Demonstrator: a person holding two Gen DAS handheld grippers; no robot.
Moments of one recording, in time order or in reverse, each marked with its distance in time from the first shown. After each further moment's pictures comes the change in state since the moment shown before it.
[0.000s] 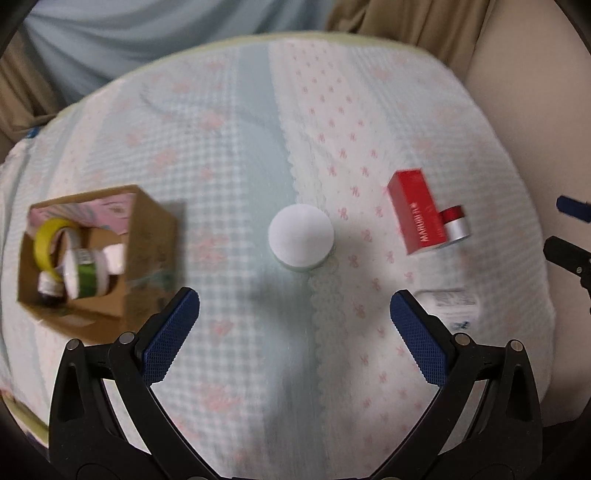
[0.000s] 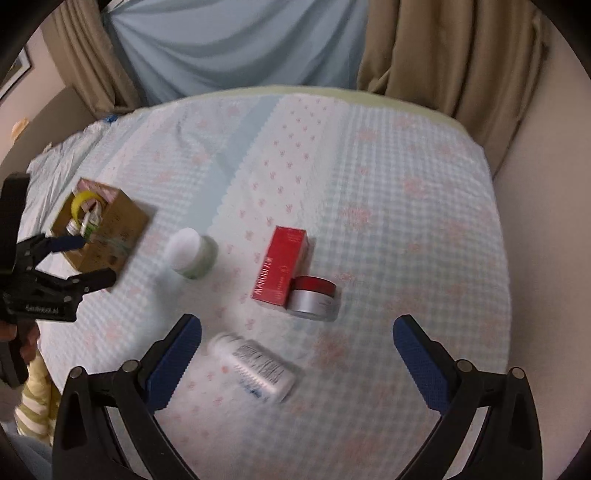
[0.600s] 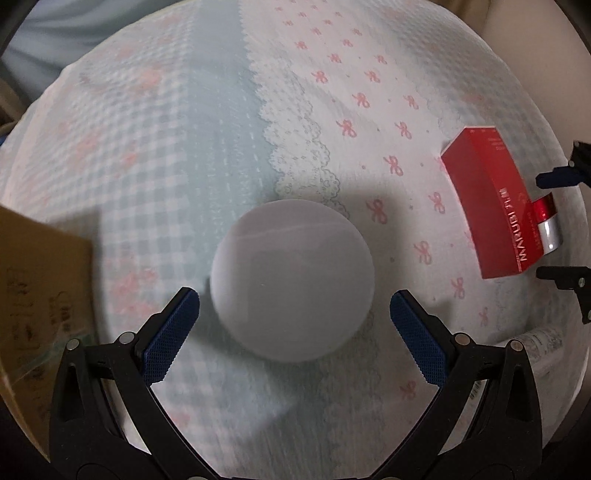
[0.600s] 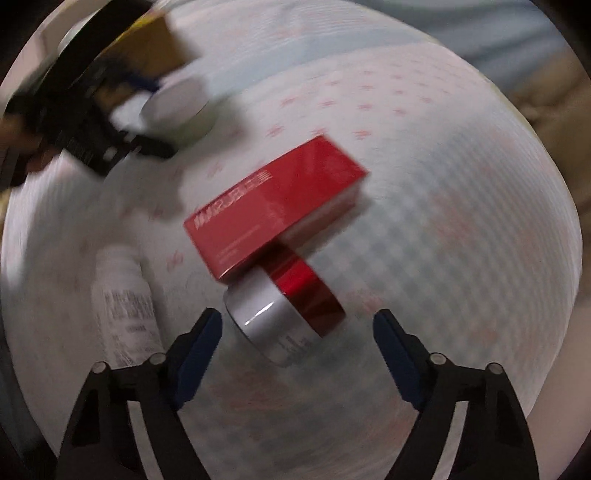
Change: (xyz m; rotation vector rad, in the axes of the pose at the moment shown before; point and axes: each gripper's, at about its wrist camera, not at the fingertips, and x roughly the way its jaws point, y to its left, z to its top) left arm 0.143 -0.007 0.020 0.065 0.070 -0.009; right arm 0.145 -0.004 -0.004 -0.680 0.216 0.113
